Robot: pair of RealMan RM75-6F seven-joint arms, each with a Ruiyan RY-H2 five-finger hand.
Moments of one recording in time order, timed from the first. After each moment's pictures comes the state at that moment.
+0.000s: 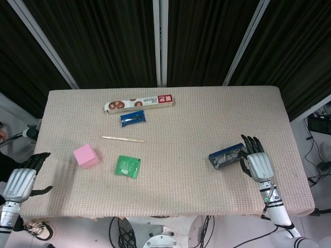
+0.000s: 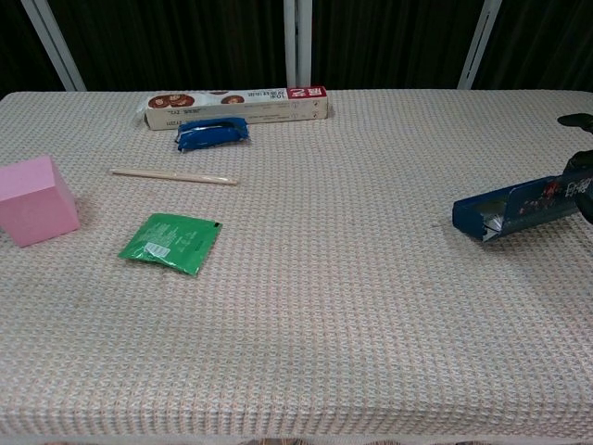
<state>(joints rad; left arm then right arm) -0.15 -1.21 0.02 -1.35 1.55 1.38 -0.17 0.34 -1.67 0.00 -0.92 -1.47 1.40 0.12</state>
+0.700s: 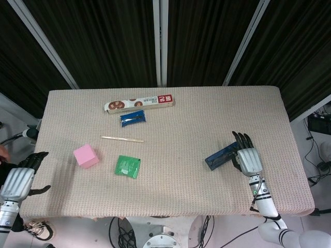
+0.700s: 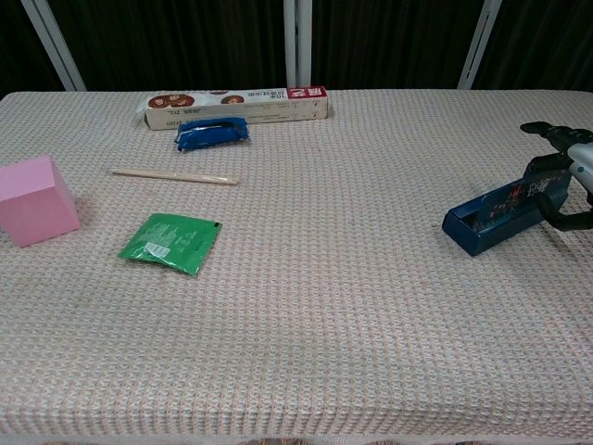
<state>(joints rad) -0.16 -1.19 0.02 -1.37 1.54 1.37 -0.16 0.40 -1.83 0.06 -0.71 -1.48 1.32 0.21</state>
